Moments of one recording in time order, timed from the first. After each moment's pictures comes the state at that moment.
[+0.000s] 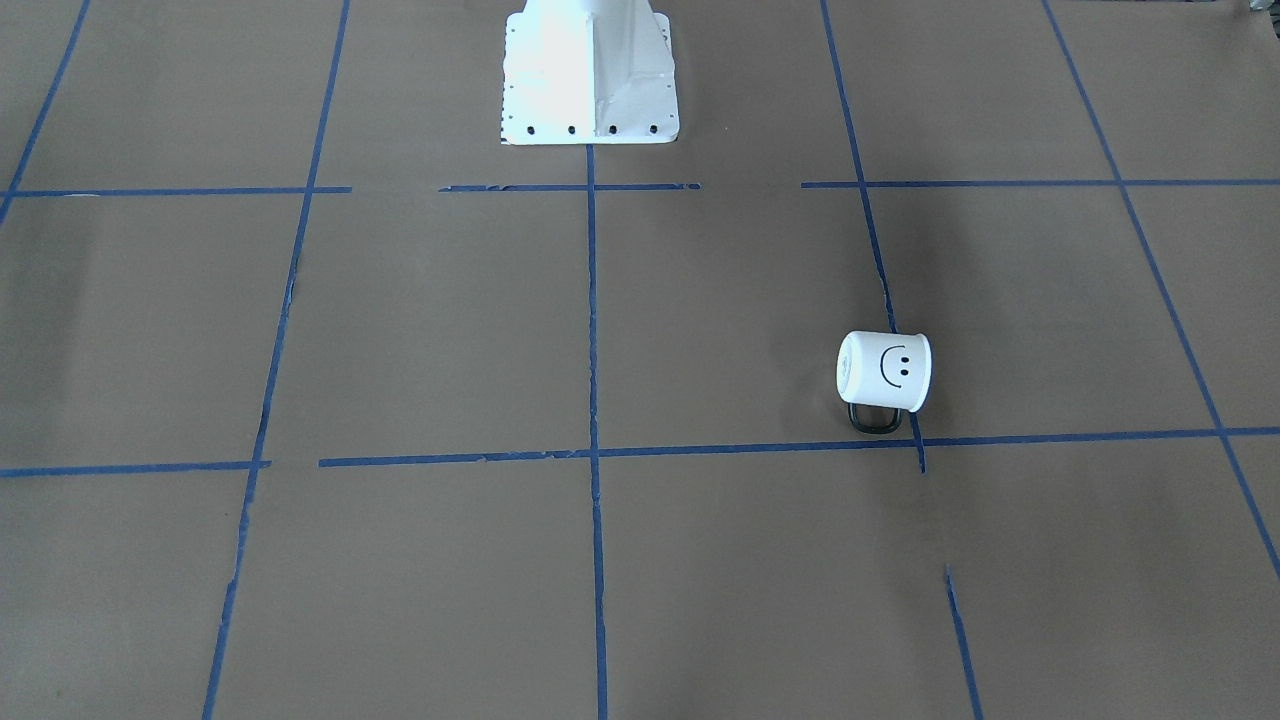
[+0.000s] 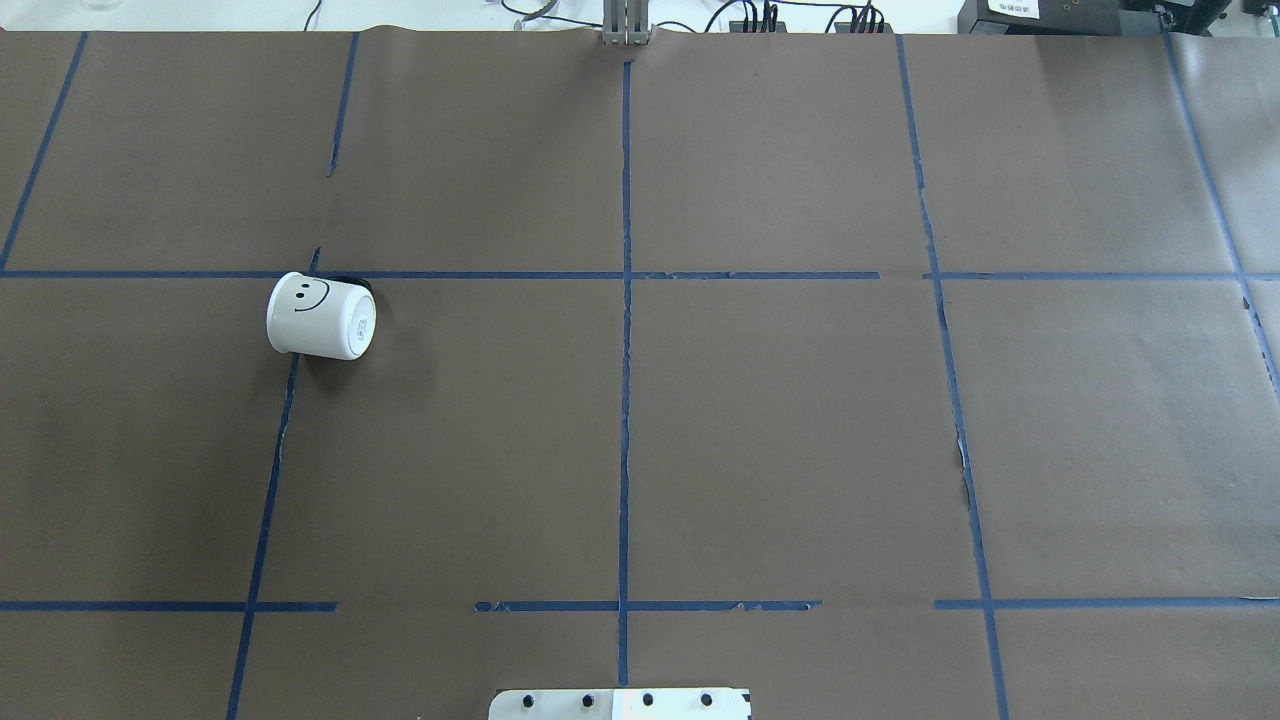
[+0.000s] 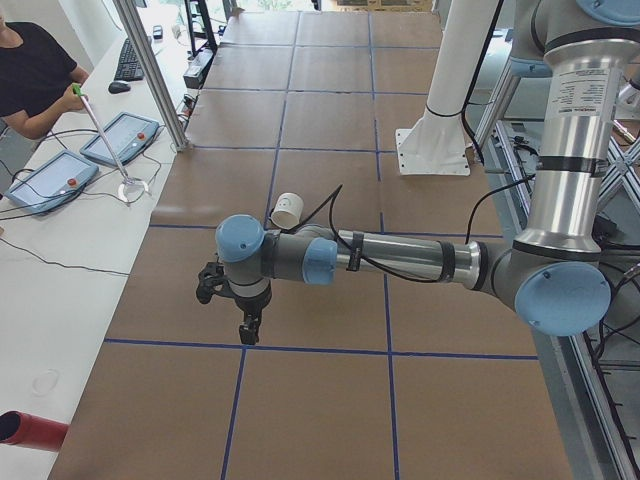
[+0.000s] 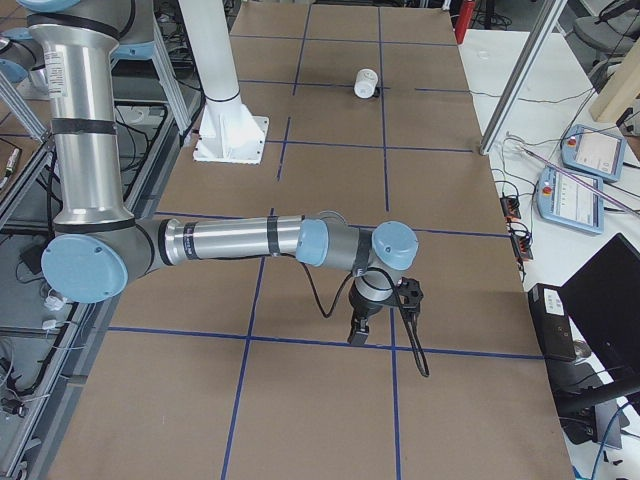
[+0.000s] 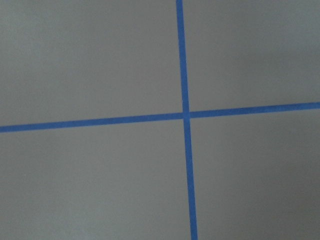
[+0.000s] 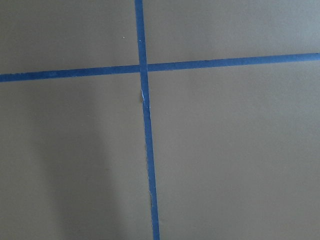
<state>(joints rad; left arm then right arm) -1.53 -1.67 -1.60 -1.58 -2.31 0.00 1.53 -1.53 1.64 -1.83 2.27 0.01</state>
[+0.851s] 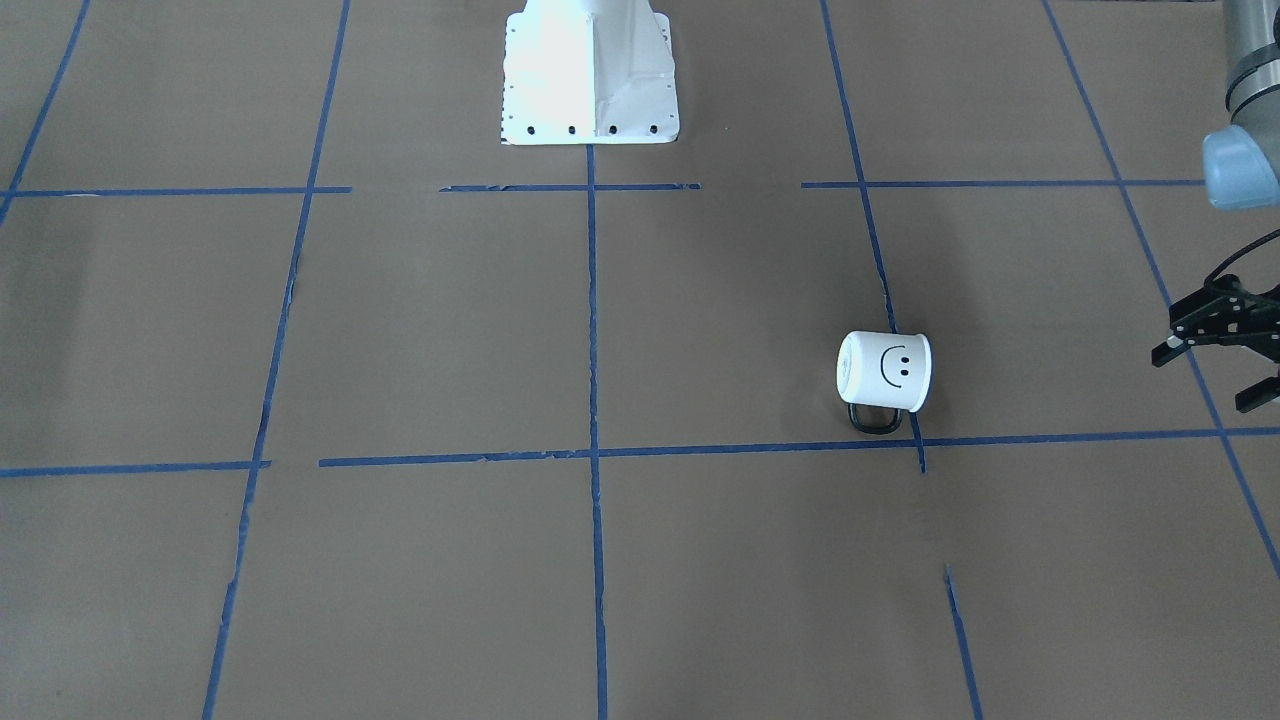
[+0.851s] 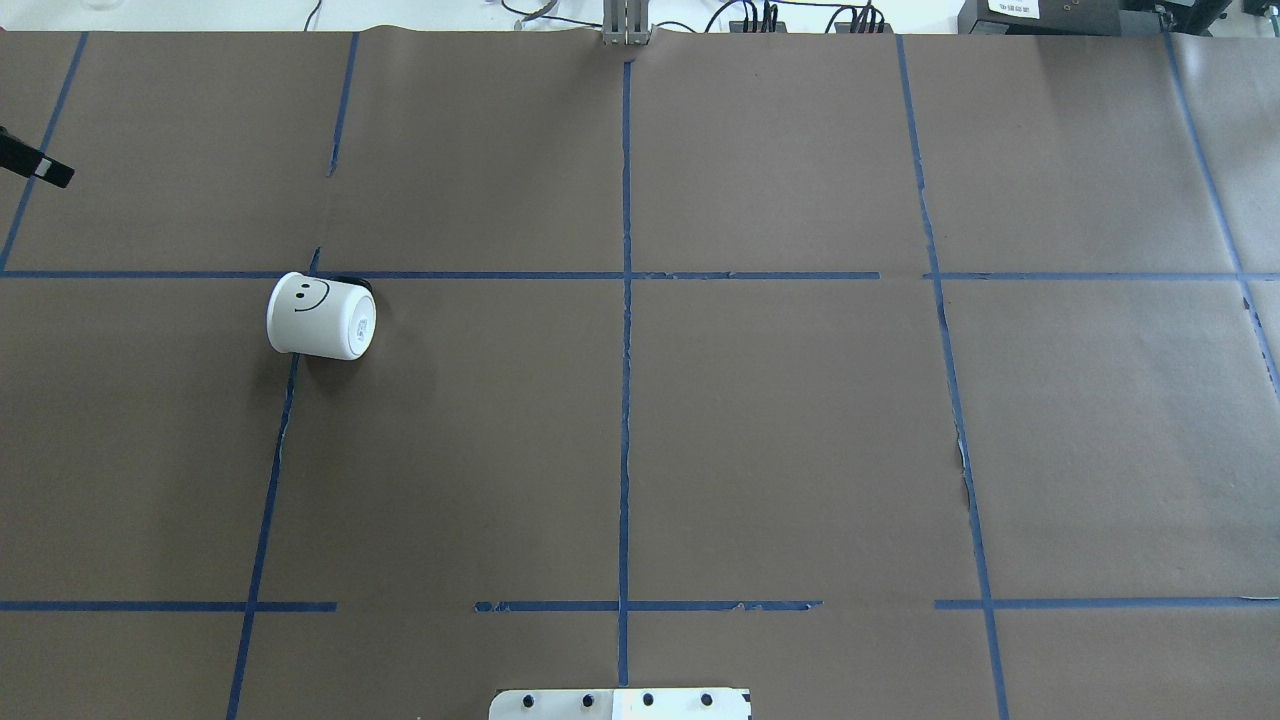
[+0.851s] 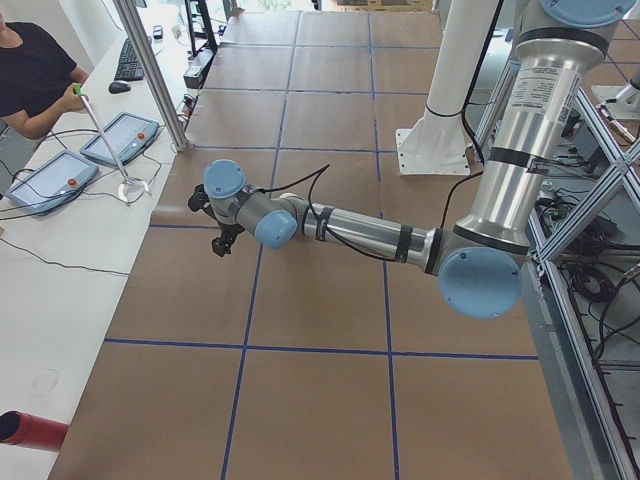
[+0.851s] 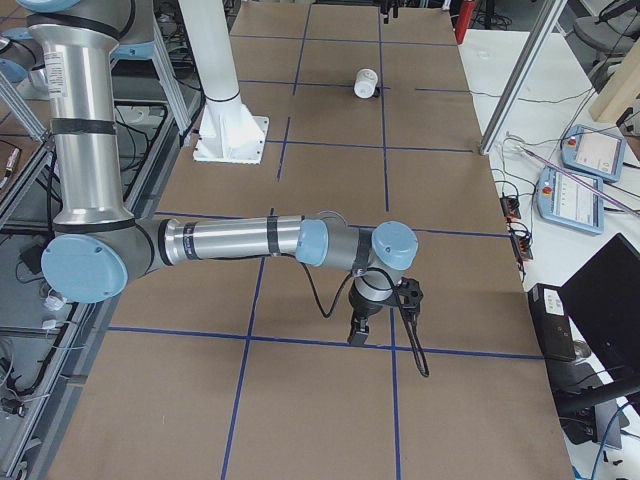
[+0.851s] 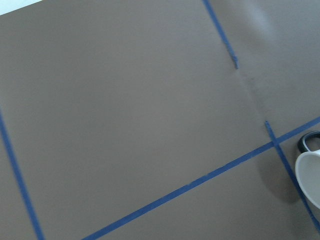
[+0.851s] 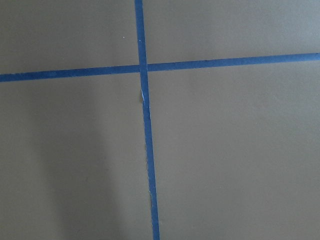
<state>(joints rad) -1.30 -1.82 -1.48 -2.08 -2.47 -0.15 1.53 -1.53 1.64 -1.83 2.27 0.01</state>
